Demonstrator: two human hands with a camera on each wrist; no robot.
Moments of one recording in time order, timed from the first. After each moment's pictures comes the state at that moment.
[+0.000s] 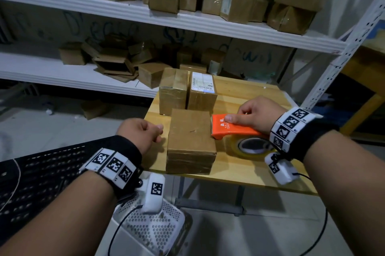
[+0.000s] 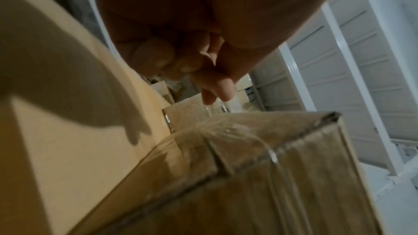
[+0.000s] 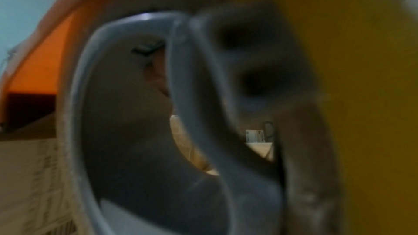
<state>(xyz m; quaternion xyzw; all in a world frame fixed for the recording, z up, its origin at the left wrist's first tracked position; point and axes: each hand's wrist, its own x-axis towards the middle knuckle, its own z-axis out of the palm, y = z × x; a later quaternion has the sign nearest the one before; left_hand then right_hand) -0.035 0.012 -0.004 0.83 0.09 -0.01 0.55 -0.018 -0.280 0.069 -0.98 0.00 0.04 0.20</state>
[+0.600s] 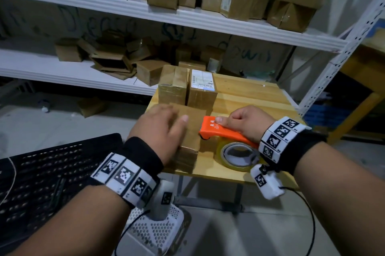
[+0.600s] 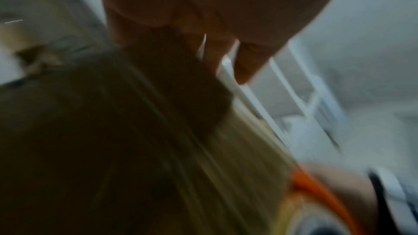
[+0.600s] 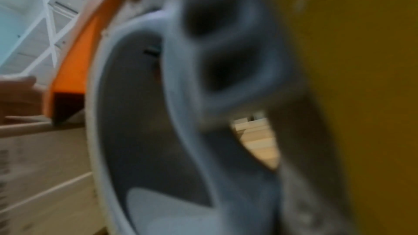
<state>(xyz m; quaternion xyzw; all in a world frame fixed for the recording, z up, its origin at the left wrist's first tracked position) -0.052 -0.014 0.020 0.94 -0.09 0.07 0.33 -0.029 -0.256 0.048 -0.95 0.04 0.07 0.31</state>
